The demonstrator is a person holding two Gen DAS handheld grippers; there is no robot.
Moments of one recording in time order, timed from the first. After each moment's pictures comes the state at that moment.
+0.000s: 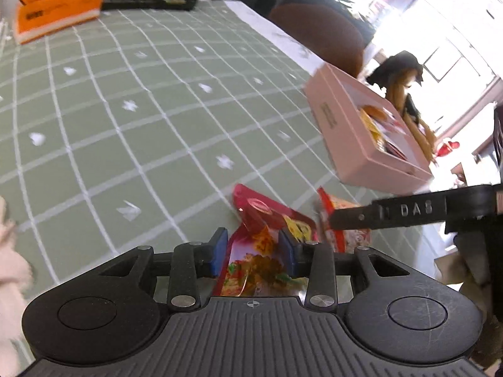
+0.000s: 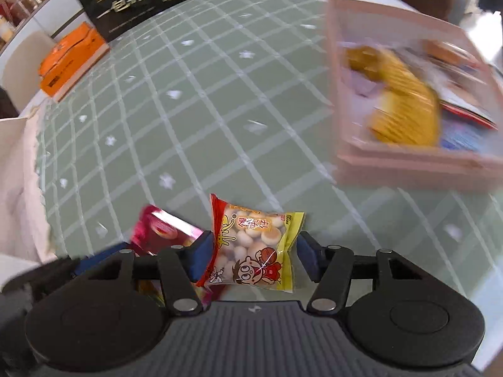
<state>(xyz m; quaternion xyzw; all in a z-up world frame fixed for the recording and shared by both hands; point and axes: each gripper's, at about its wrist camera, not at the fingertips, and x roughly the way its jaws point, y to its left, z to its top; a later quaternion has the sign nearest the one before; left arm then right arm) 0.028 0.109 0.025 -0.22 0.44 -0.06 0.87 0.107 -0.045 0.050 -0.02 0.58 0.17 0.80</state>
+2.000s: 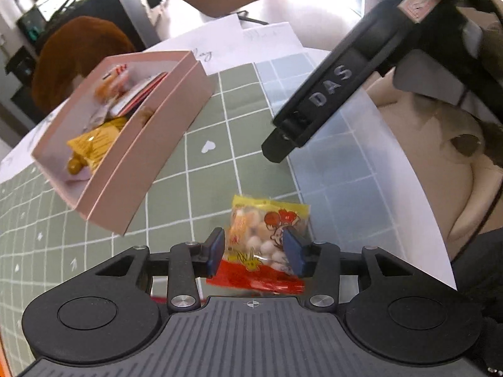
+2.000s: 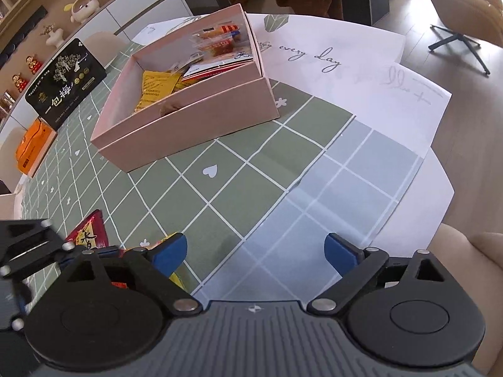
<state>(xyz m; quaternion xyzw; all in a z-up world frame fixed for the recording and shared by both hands) 0.048 -0.148 0.029 0.31 0.44 -0.33 0.78 0.066 -0.286 0.027 0.13 0.52 0.12 0.84</state>
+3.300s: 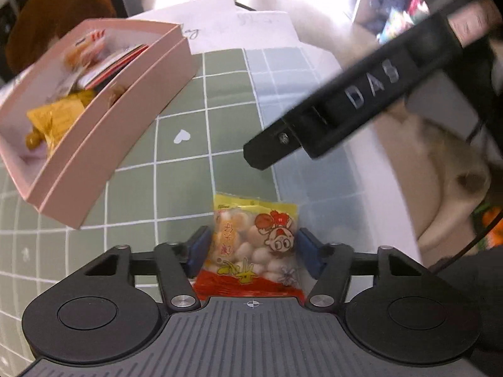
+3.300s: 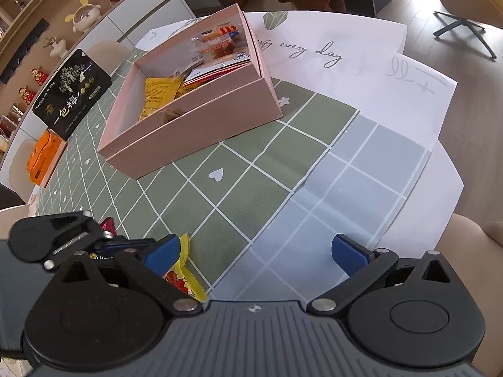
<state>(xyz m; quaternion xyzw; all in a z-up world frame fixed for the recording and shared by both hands) 0.075 -0.148 0.017 0.22 0.51 -0.35 0.76 0.069 -0.292 0.025 0.16 0.52 0.13 0.83</state>
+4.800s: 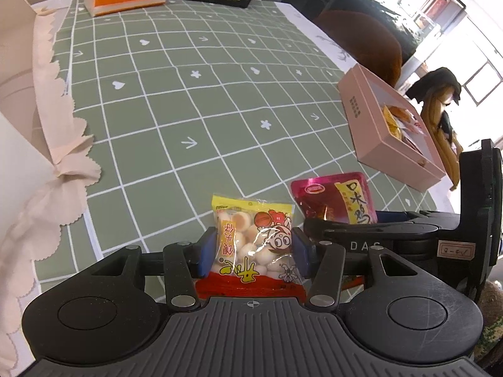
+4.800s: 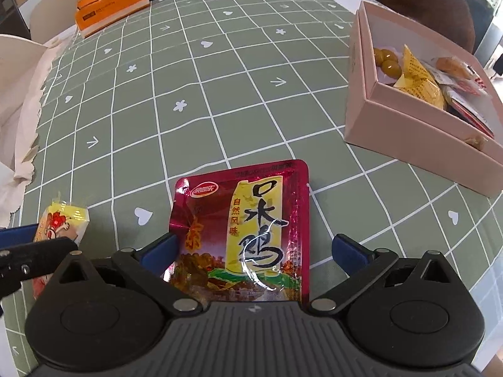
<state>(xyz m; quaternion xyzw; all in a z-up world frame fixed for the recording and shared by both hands) -0.056 0.108 0.040 -0.23 0.46 0.04 0.86 0.057 -0.037 0.022 -0.12 0.53 0.21 0.81</state>
